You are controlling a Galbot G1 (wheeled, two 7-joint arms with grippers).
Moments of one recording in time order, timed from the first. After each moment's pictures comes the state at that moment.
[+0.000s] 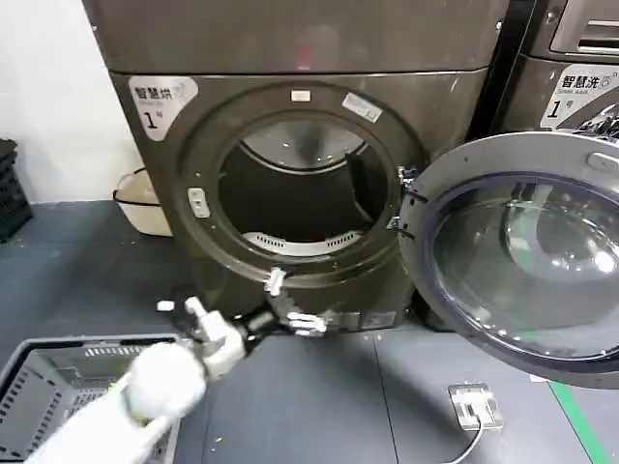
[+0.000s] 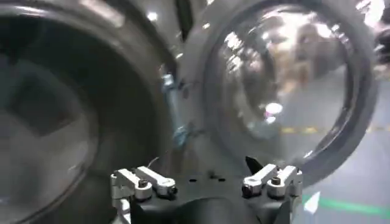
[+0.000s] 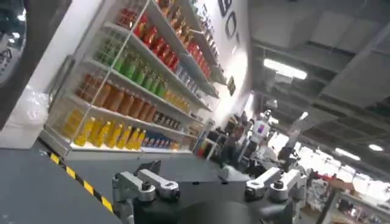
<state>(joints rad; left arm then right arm) 1.00 -0.82 -0.10 -2.14 -0.48 0.27 0.20 -1.83 1.20 1.95 1.79 0.38 -0.16 0.00</state>
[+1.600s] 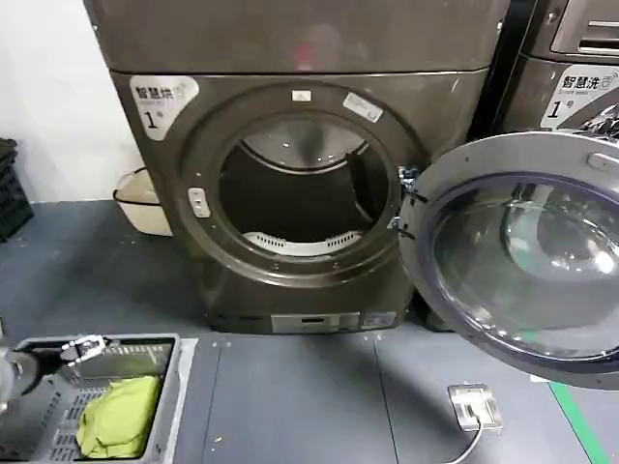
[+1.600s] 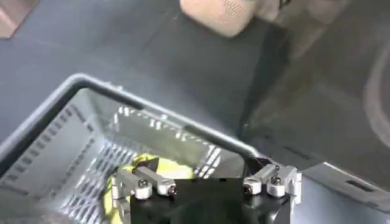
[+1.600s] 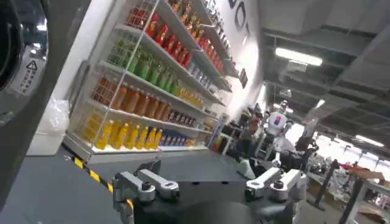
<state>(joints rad) 1.58 -0.53 -1.01 -2.06 -1.99 0.74 -0.94 -1.72 1.17 1.86 1.78 0.35 -0.24 0.01</state>
